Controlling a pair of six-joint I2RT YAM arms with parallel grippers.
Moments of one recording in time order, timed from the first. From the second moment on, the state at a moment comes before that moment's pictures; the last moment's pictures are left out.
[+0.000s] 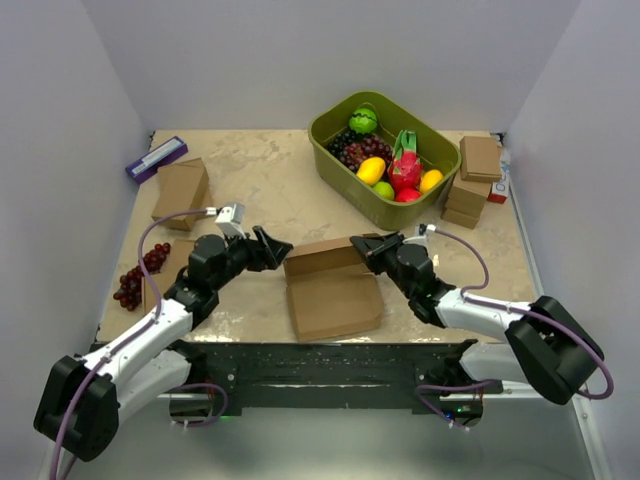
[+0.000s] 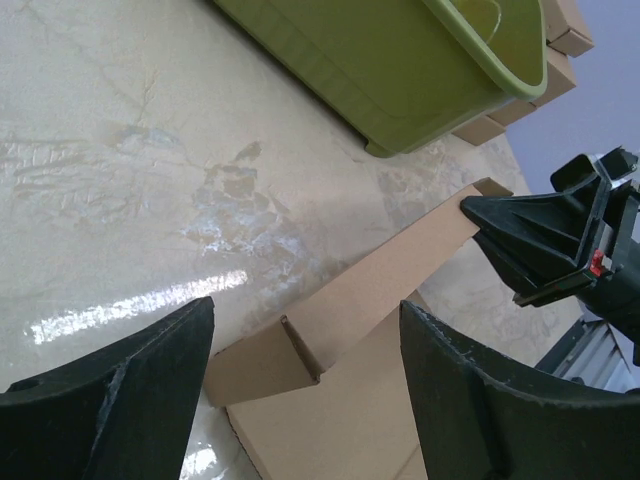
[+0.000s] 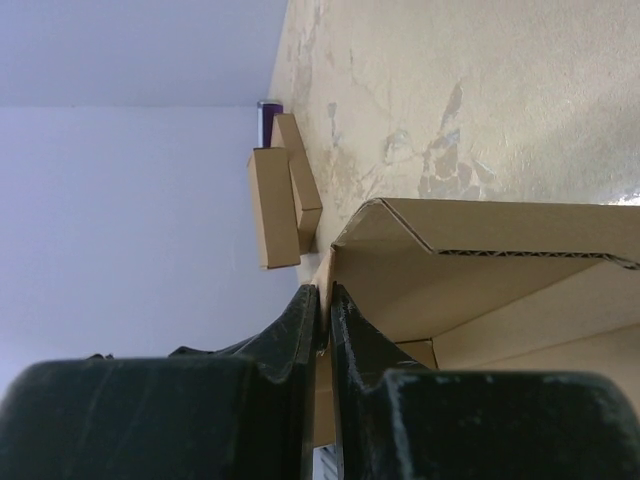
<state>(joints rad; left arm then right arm) -0.45 0.93 0.41 0.26 0.17 -0.60 0.66 1.25 0.36 0.63 0.22 1.47</state>
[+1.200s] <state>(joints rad) -0.46 1.07 0.35 0.45 0.19 -0.73 0.67 1.20 0.34 0.62 0.26 1.46</state>
